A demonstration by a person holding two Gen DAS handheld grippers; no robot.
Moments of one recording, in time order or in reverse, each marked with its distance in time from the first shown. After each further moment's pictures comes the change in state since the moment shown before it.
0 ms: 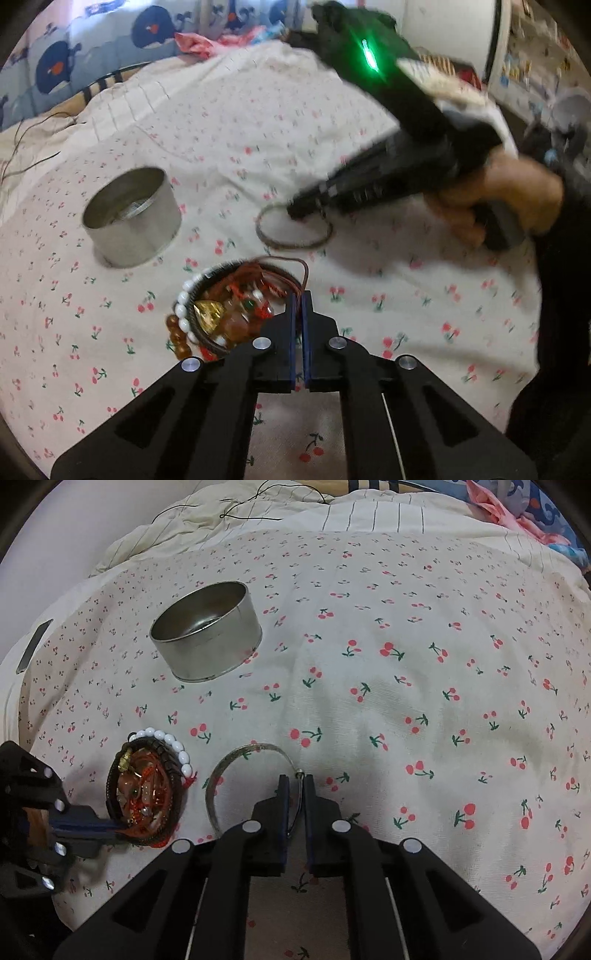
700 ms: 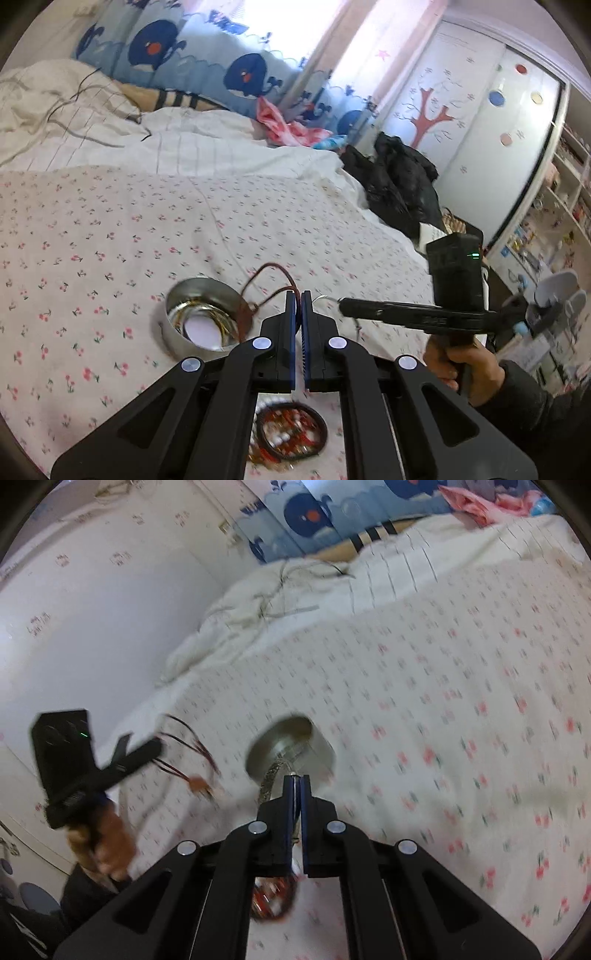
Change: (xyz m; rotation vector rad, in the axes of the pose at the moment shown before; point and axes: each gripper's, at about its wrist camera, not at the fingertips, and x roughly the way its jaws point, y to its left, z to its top) left arm -0.062 0.122 0.064 -0.420 -0.340 -0.123; right arm -0.062 -0.011 0.051 0.200 -0.290 0.363
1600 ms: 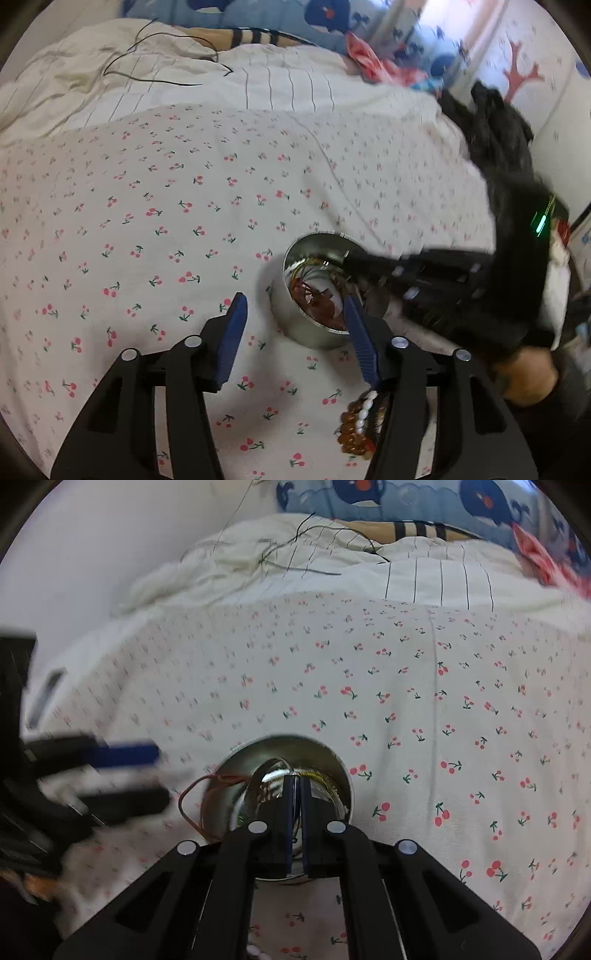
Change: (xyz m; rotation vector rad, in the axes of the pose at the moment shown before) left arm 0.041 0.064 0.012 -0.071 0.256 0.331; right arm 0.147 0.051 0.020 -0.280 0.152 -0.270
